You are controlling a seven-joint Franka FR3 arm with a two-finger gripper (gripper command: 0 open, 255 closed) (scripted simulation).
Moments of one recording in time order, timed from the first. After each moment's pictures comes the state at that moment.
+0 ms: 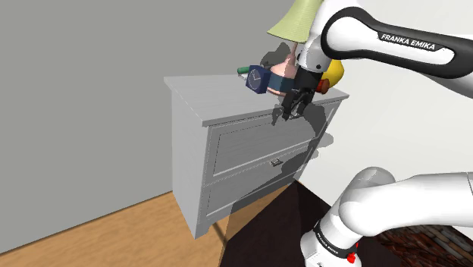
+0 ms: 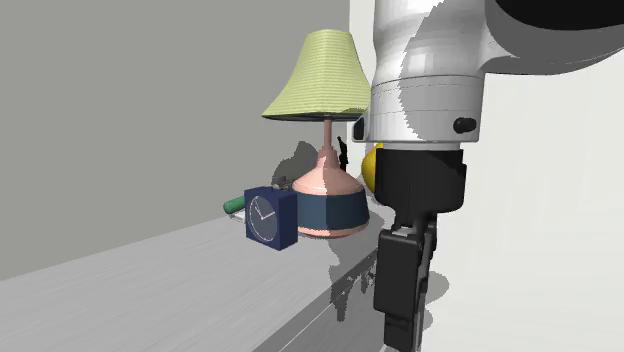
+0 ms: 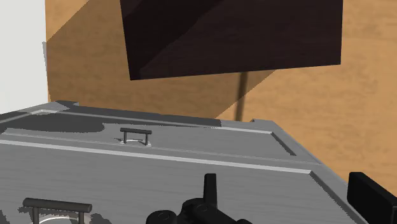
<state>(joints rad) 0.00 -0.76 -0.06 -2.35 -0.01 1.58 0.00</state>
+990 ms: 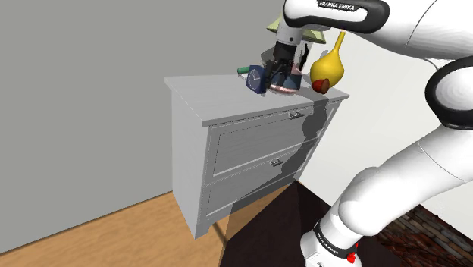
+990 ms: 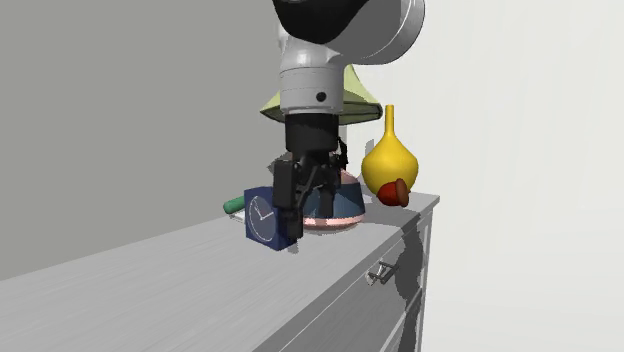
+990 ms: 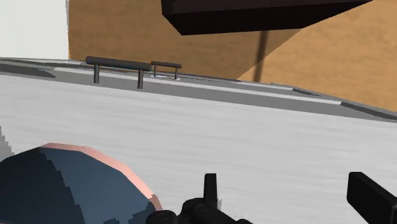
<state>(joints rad) -0.01 -0.26 -0.16 -1.85 -0.03 1.58 -0.15</state>
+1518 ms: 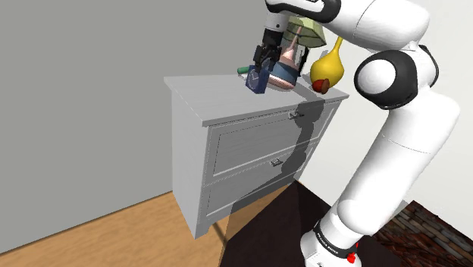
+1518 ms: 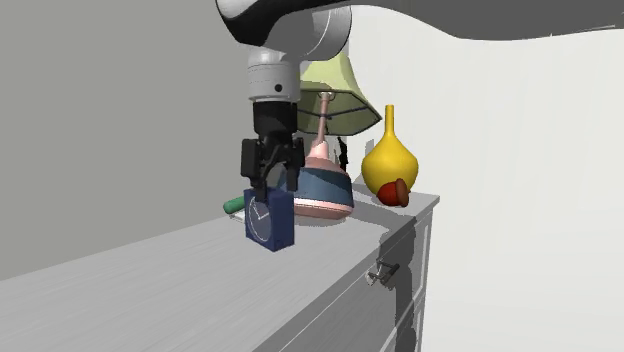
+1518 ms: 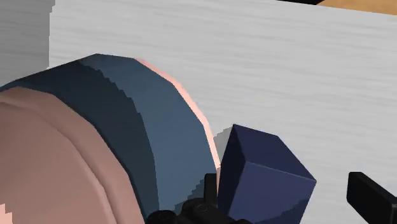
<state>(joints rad) -0.04 0.11 -0.21 -1.37 0.02 1.47 -0.26</state>
